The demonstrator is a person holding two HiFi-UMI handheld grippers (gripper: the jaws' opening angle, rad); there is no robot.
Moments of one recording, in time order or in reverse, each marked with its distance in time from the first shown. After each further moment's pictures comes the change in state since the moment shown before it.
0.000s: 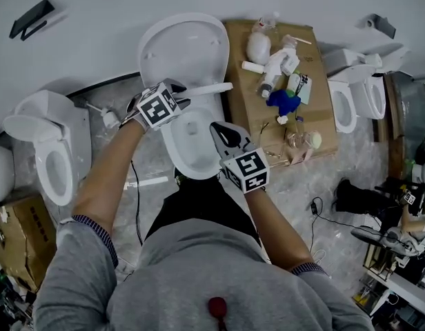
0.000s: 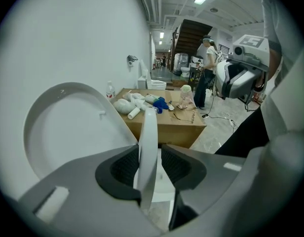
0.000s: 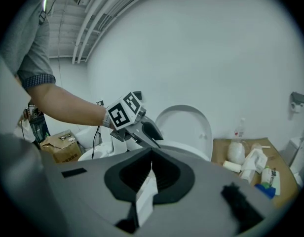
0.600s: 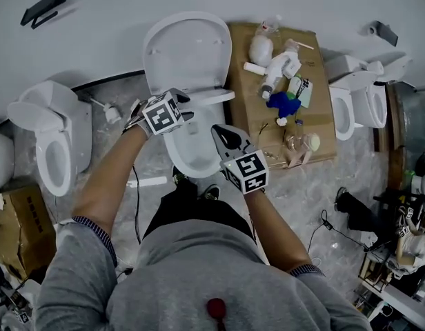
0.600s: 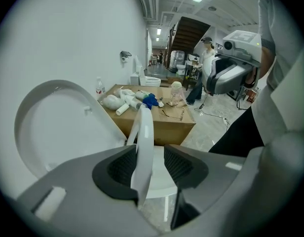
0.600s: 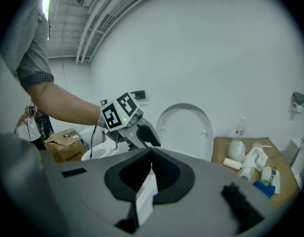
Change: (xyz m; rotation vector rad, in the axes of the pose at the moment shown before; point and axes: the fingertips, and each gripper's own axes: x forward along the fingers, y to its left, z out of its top) left arm 0.004 -0.060 -0.007 0.000 0.042 -0.059; right arm -0.023 0.009 -0.017 -0.014 0.007 0.034
